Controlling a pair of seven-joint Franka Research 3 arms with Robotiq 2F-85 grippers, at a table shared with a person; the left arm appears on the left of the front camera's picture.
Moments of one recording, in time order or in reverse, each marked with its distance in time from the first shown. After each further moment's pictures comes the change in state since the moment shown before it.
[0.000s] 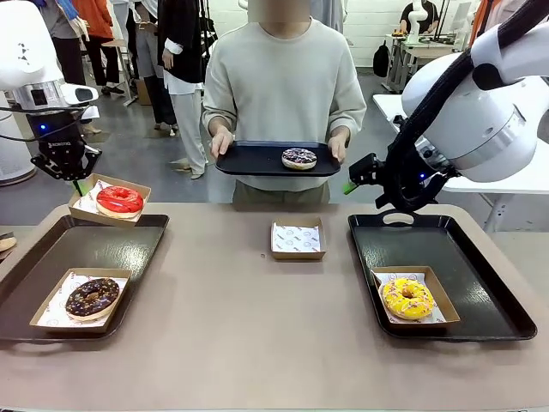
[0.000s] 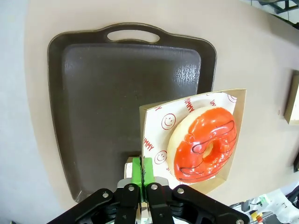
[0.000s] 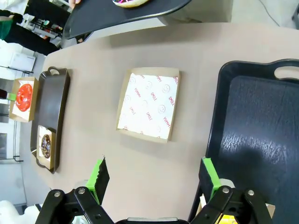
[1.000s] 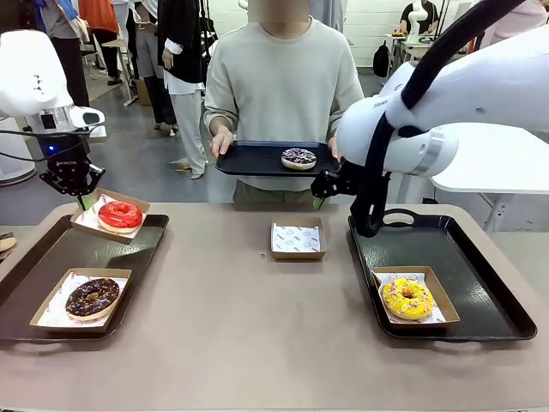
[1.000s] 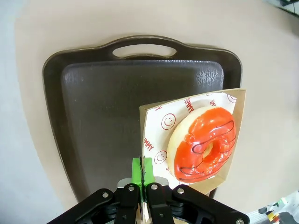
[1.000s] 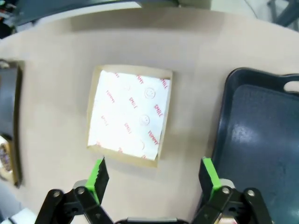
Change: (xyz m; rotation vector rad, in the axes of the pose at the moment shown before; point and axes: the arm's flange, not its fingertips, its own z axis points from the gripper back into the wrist) left arm 0.029 0.015 -0.054 0.032 0.007 -0.078; right arm 0.038 0.046 -0.093 -0.267 0.152 0.046
